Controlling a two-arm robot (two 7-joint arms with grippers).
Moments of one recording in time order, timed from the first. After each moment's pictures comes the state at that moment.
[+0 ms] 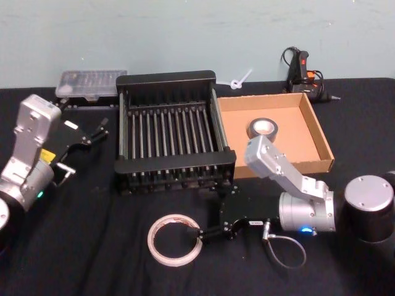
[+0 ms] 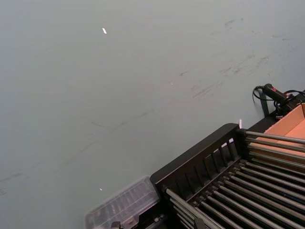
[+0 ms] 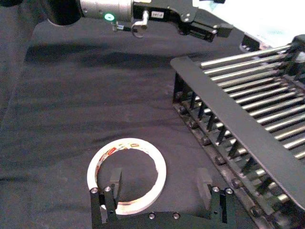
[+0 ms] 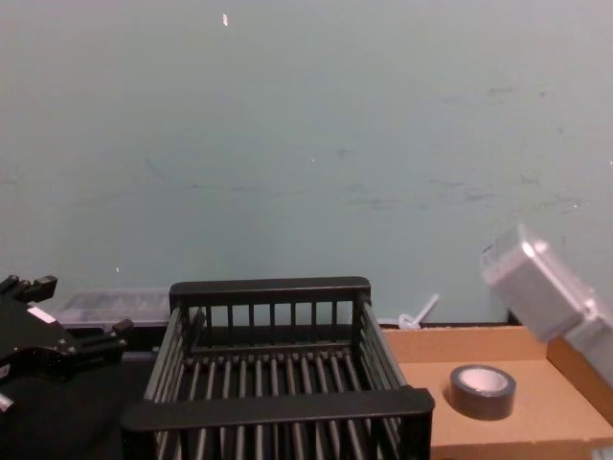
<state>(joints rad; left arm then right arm) -0.20 0.60 0.45 -1.41 -0.25 -0.12 0.03 0.38 0.52 -0.72 -1.40 0.34 0.10 0.77</state>
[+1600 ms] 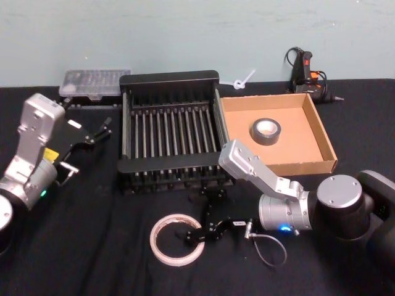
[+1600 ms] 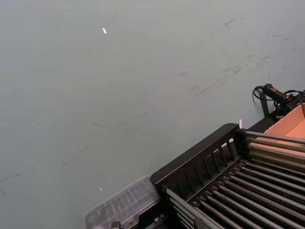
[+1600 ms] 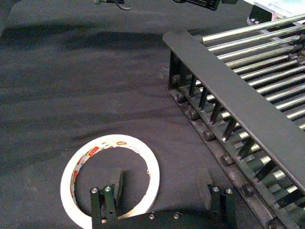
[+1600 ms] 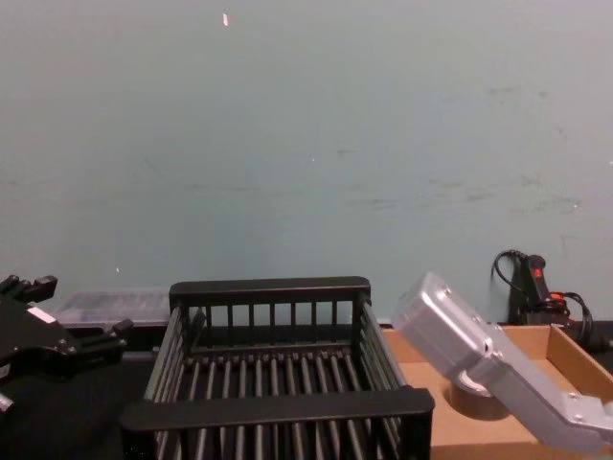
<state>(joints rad) -0.20 0.60 0.45 -1.41 -0.25 -0.12 0.03 0.45 0.41 -0.78 -1.24 0.28 0.14 0.74</state>
